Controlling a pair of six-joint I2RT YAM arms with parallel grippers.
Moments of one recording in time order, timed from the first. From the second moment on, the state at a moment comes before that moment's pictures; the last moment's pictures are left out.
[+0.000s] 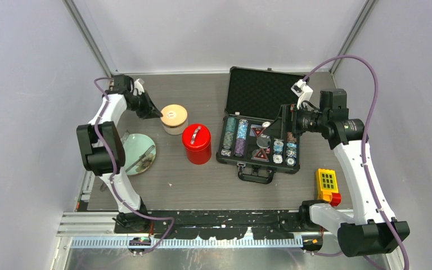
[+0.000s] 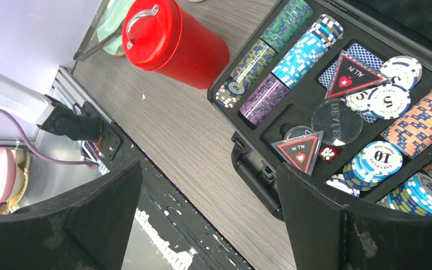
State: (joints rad) left arm 0.13 1.86 1.48 -0.68 0.54 -0.32; right arm 0.07 1.07 1.21 -0.85 -0.76 0.08
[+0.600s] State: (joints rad) left arm 0.13 1.94 1.48 -0.66 0.53 -0.32; right arm 0.07 1.07 1.21 -0.85 -0.76 0.07
